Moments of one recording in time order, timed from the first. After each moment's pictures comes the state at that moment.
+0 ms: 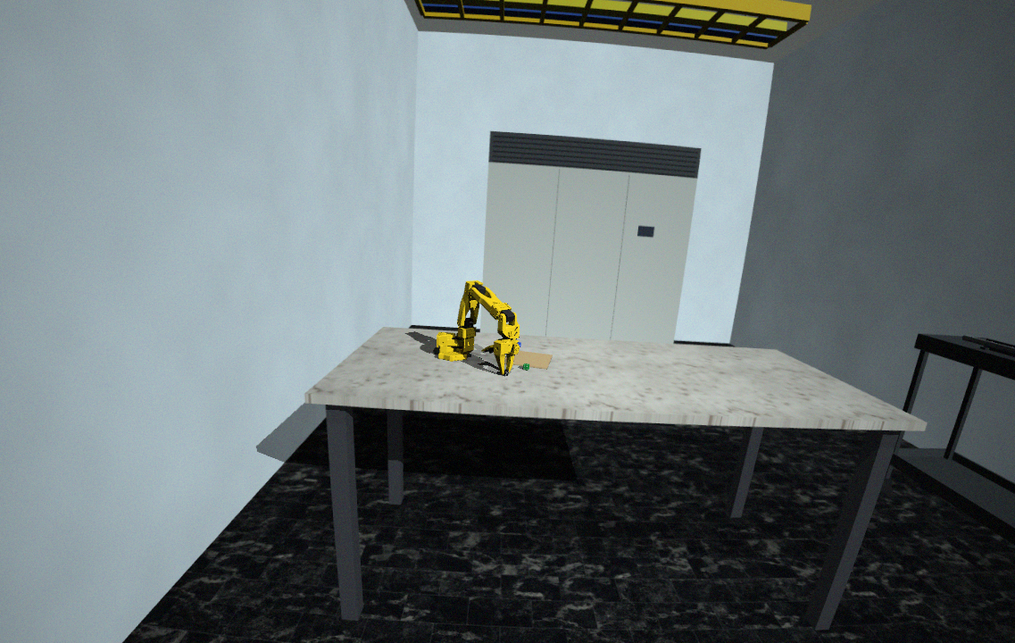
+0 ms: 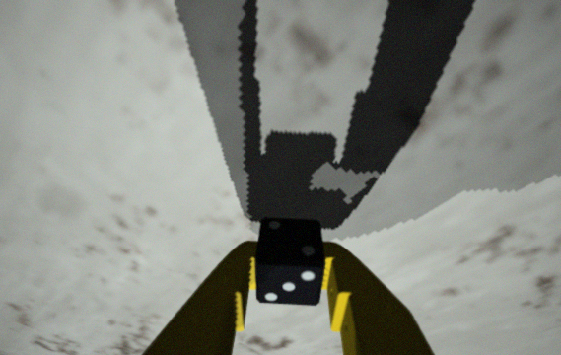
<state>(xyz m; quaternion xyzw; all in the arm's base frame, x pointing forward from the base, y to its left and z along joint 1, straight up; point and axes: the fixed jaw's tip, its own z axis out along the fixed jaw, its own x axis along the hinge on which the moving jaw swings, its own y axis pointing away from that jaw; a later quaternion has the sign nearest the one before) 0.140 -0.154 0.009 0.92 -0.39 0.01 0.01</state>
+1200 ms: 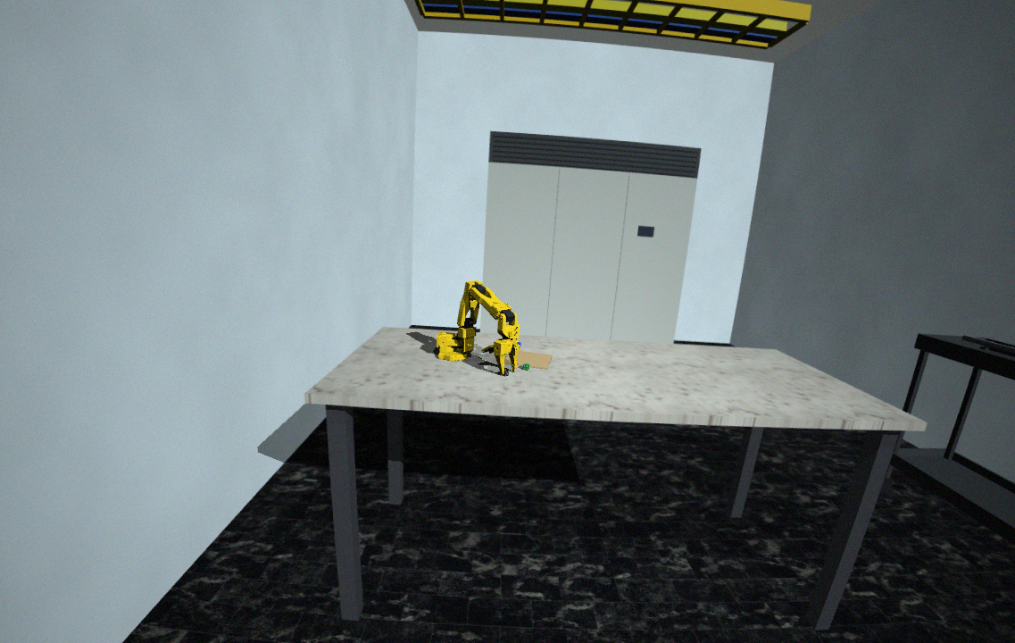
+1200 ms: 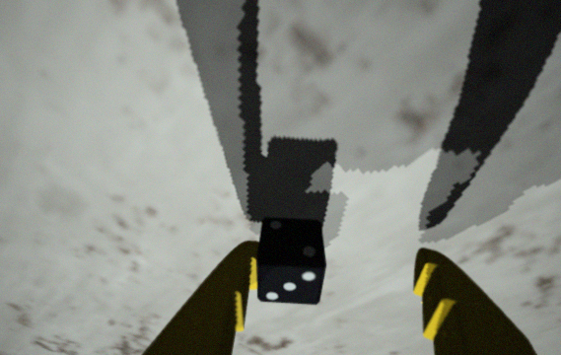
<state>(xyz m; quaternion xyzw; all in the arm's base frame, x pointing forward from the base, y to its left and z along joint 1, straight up) 0.140 -0.154 0.009 0.92 -0.39 0.01 0.01</state>
